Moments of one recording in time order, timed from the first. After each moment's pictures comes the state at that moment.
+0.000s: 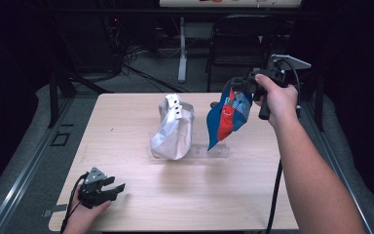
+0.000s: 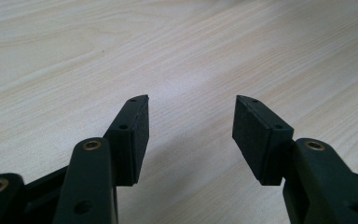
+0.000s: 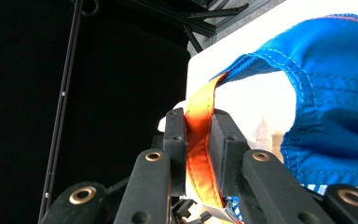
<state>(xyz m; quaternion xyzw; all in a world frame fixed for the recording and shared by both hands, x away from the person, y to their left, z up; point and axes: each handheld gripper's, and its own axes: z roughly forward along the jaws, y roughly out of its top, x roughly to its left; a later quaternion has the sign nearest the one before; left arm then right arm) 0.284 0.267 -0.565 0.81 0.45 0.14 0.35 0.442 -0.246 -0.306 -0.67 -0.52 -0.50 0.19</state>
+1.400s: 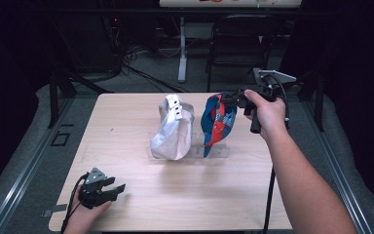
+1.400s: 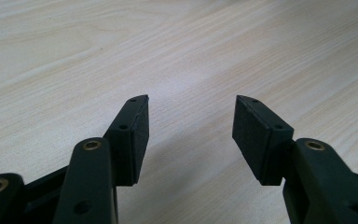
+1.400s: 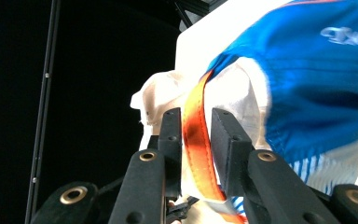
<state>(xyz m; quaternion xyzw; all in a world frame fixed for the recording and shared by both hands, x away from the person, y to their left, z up) 0.283 0.266 -0.565 0.81 0.45 0.14 0.35 0.435 -0.229 -0.343 -0.67 -0.54 -0.47 0.21</state>
